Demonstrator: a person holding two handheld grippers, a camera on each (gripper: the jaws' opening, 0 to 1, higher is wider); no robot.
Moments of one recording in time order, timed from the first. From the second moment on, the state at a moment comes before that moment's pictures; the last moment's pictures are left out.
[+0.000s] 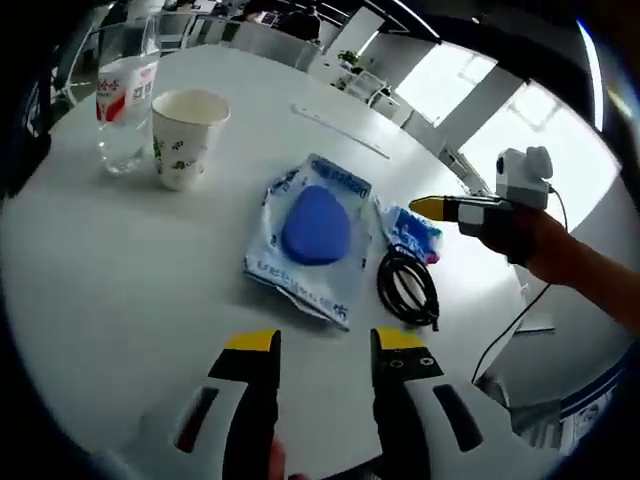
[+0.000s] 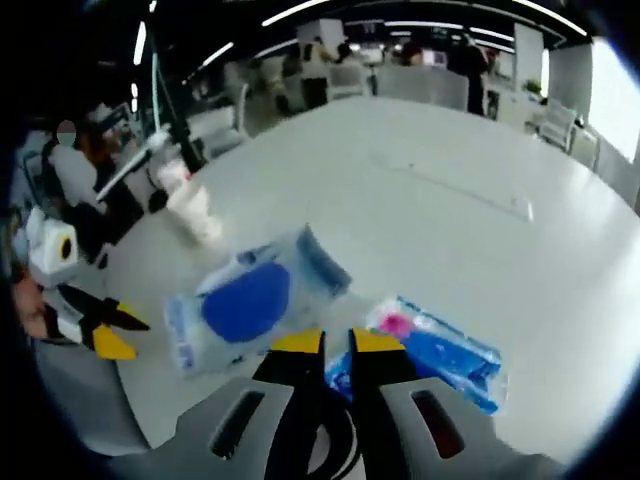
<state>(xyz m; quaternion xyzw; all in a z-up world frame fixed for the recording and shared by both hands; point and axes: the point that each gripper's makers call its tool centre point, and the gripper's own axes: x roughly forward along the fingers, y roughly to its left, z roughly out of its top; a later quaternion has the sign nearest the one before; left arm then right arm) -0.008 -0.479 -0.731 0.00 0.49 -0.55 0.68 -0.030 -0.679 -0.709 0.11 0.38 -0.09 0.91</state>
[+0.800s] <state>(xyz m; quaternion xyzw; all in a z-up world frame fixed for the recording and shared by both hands) -0.019 -0.495 -0.744 -0.03 0.53 -0.51 0.68 0.017 -0.683 -0.734 0.08 0.42 -0.05 0.90</state>
